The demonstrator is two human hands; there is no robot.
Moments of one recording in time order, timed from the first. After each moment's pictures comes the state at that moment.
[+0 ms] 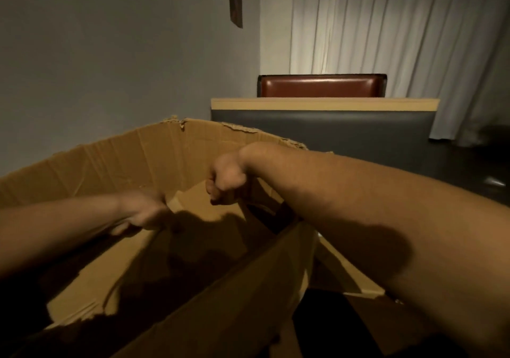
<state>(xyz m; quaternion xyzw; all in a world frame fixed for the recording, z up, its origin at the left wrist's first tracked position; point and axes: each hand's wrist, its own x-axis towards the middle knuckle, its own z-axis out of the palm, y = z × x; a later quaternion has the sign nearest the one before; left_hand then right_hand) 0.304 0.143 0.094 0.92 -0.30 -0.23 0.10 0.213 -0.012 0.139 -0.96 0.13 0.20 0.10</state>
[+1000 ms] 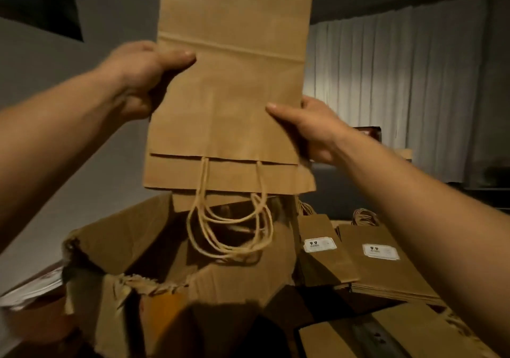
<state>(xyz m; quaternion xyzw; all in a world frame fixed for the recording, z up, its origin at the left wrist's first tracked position) 0.063 0.255 0.362 0.59 -0.40 -0.01 0.70 -0.066 0.051 0.293 -0.72 0.06 -0.36 0.60</state>
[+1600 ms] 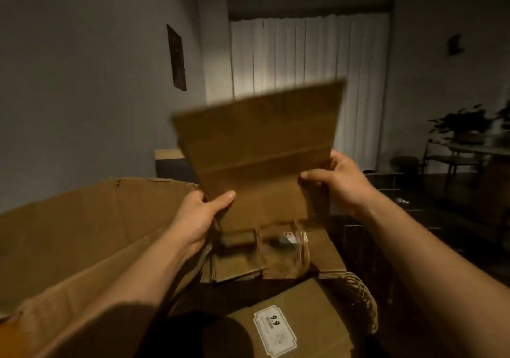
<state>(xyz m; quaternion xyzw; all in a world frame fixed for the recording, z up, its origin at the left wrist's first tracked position) -0.022 0.074 0.143 0.55 -0.36 -0.30 0.69 -0.238 -0.081 0.185 -0.72 0.16 -0.42 0.53</state>
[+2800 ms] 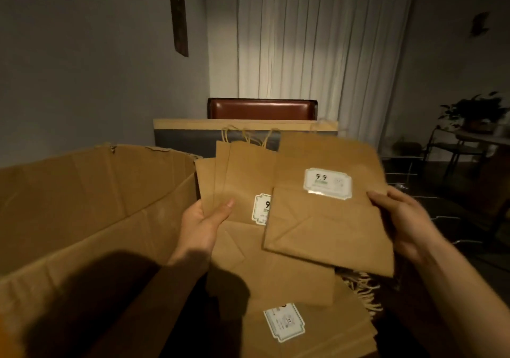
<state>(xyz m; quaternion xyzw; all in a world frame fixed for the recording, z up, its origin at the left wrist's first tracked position) -0.011 0.068 0.062 0.52 -0.32 -0.27 0.75 -0.281 -0.120 0.093 -0.52 0.33 -0.44 0.66</state>
